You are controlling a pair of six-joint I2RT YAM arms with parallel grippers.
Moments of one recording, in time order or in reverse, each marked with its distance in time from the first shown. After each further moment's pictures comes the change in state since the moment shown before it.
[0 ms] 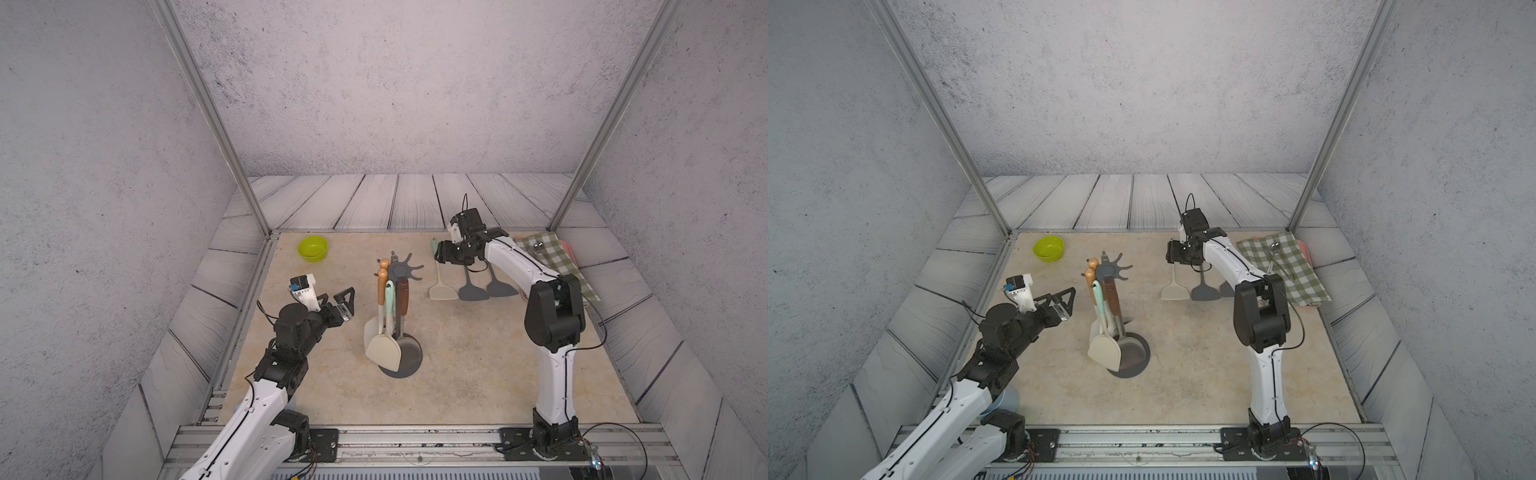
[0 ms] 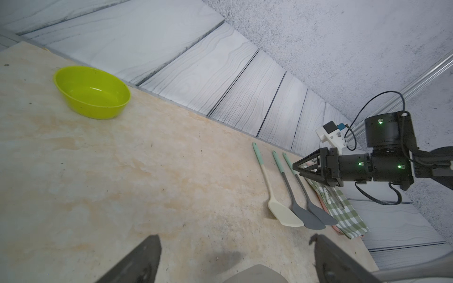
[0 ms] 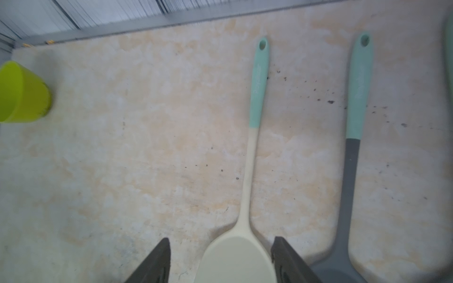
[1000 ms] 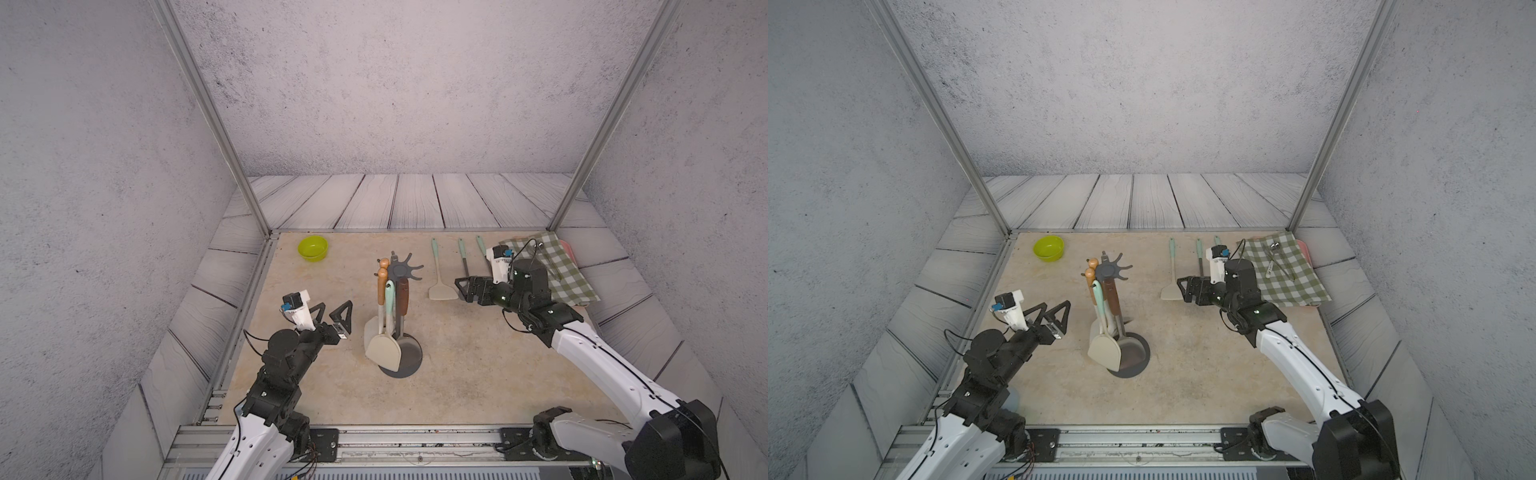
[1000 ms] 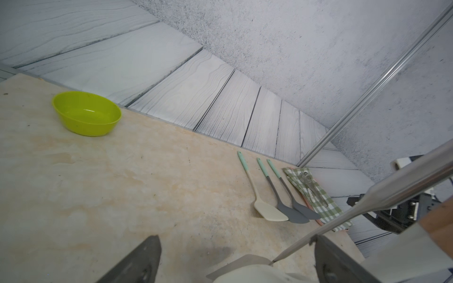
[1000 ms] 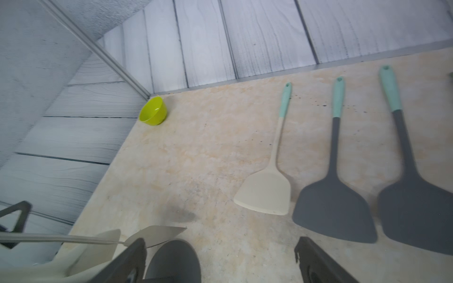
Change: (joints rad) left arm -0.063 -0.278 -0.108 -0.092 -0.055 0.046; right arm -0.002 -0.895 -0.974 0.529 -0.152 0.049
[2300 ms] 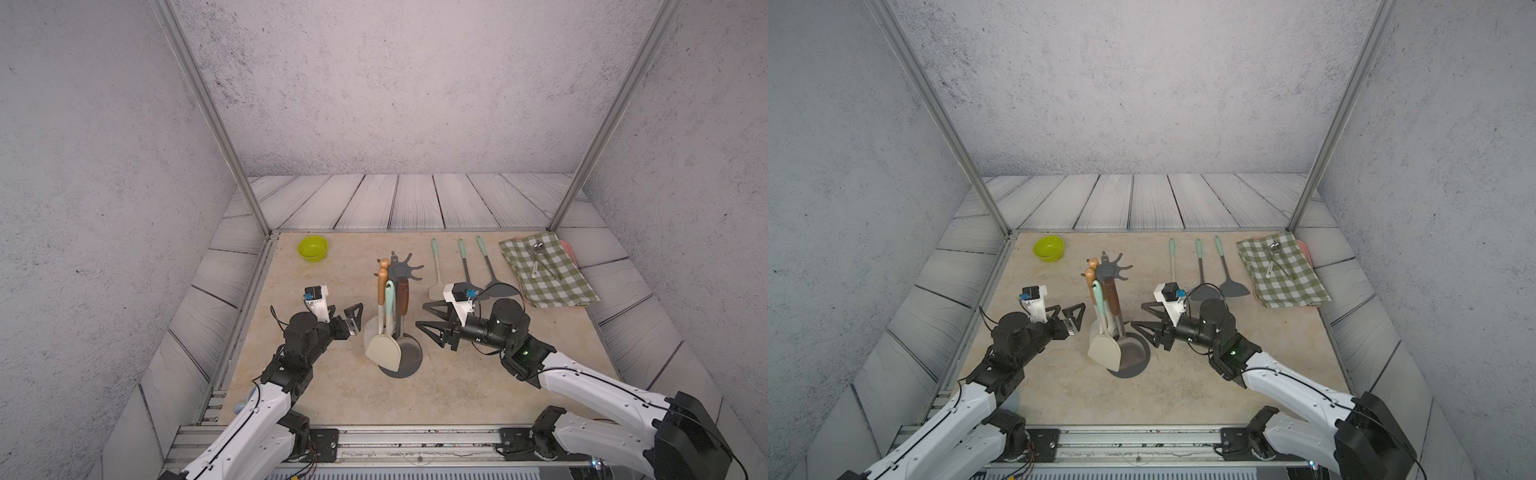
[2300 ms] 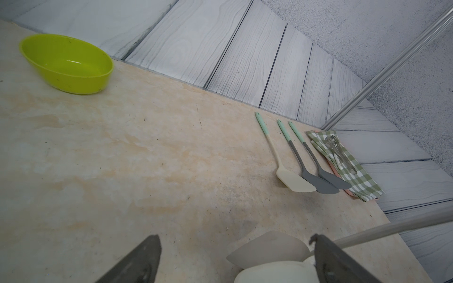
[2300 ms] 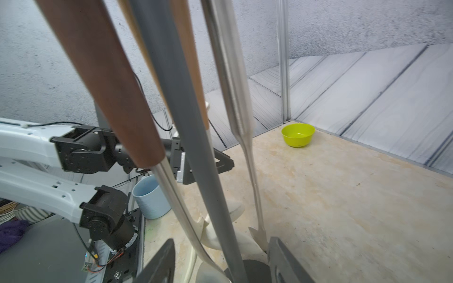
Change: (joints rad) left arm 0.000 0.313 0.015 0.117 0.055 0.045; right arm 0.404 -0.072 -0.279 0.597 -0.196 -0.197
